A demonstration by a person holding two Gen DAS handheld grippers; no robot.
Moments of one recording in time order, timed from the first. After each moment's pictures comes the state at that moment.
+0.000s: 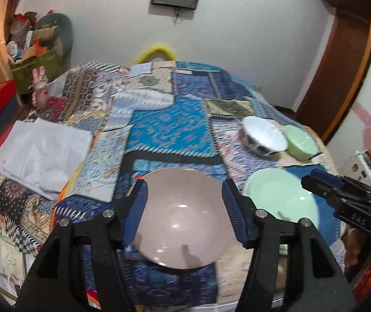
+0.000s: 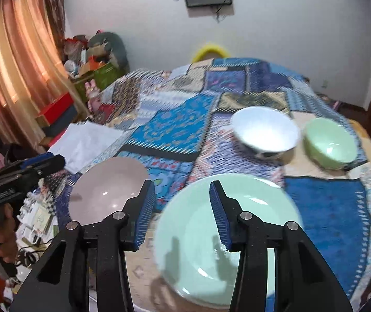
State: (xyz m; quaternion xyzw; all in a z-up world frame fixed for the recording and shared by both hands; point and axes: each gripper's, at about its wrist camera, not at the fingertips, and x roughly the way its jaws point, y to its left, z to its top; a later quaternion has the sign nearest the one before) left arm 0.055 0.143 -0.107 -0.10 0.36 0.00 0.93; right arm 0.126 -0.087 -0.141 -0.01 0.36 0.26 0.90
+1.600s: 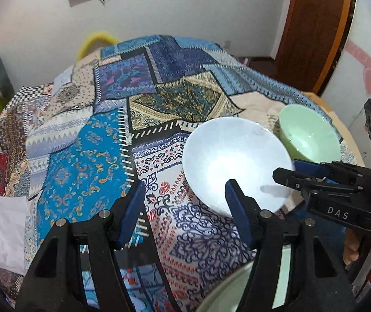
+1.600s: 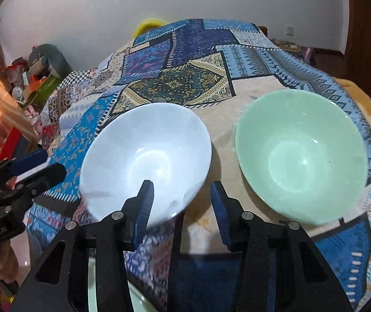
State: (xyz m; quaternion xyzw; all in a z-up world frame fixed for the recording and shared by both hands) left arm 0.312 0.001 -0.170 0.03 0.45 -0.08 0.89; right arm 0.311 -0.169 -0.218 0.08 0.47 0.18 0.86
